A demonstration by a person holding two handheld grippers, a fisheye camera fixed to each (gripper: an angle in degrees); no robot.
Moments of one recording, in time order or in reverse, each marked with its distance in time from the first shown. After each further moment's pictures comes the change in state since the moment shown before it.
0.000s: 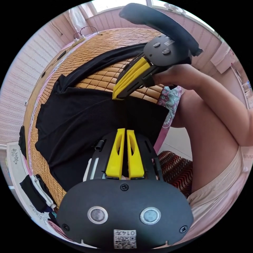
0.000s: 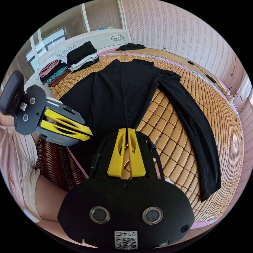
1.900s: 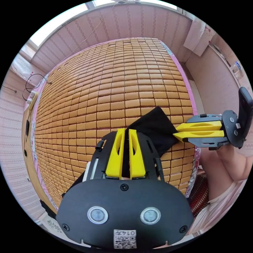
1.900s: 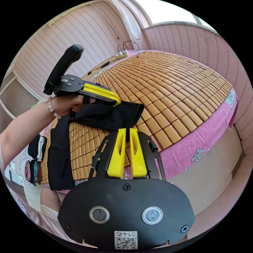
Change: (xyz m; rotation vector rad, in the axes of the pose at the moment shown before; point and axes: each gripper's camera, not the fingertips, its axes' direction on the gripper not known) left arm 0.016 -0.322 0.007 0.063 0.075 0.492; right arm 0.194 0.211 -0.140 0.275 0.189 0.983
